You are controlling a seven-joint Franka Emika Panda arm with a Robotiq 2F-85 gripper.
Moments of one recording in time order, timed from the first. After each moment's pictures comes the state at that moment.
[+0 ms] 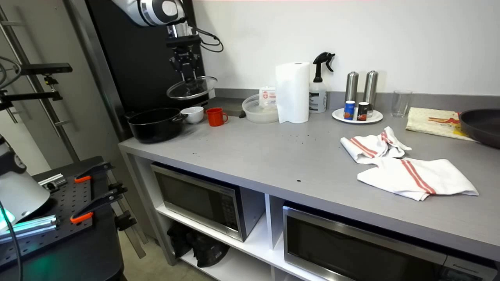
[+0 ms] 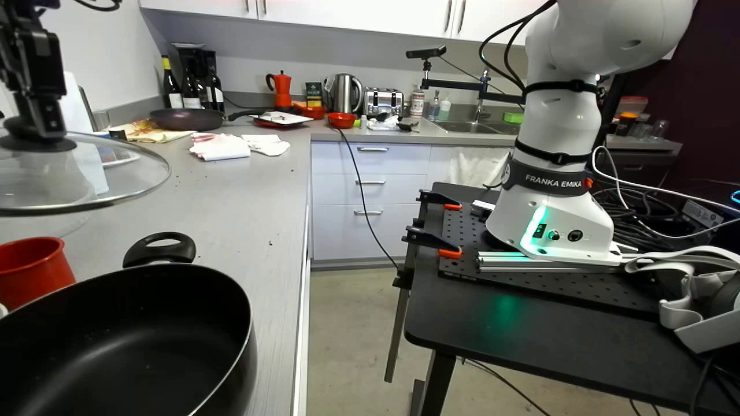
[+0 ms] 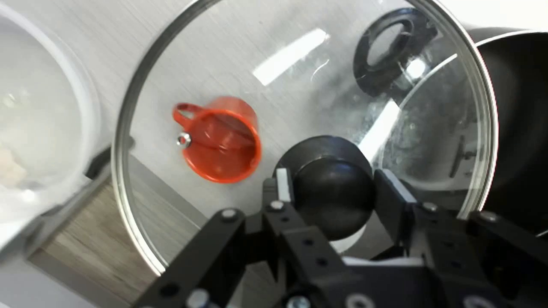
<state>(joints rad) 0.19 0.45 0.29 -1.69 -0.14 2.22 -0.70</state>
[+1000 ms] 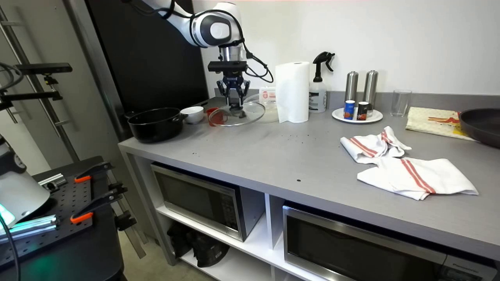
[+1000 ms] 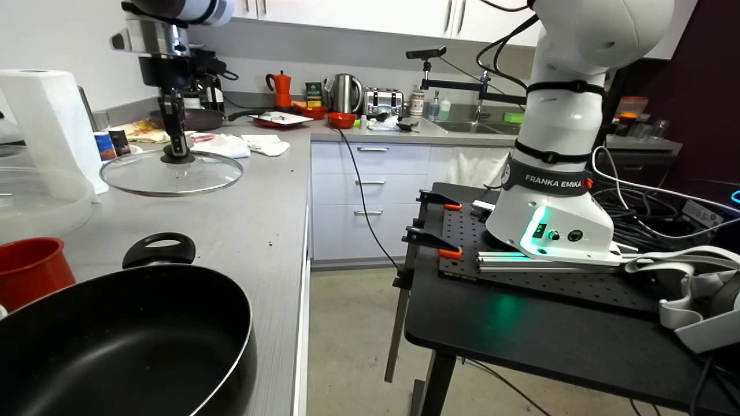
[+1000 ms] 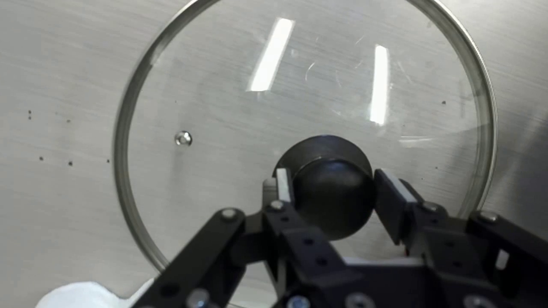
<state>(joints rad) -0.03 0.67 0.11 -1.55 -0.04 2.23 -0.61</state>
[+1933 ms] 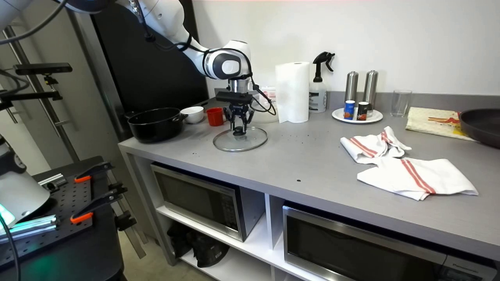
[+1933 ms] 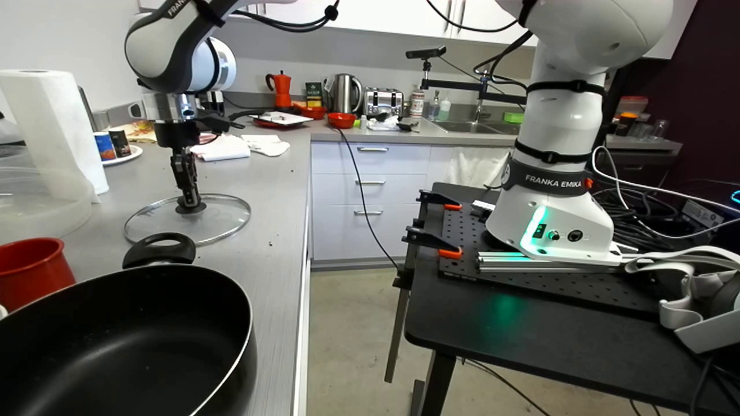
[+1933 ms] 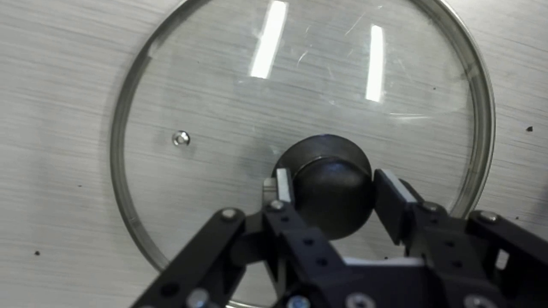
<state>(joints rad) -0.04 0.92 0.11 -1.42 -0.04 2.27 -0.59</state>
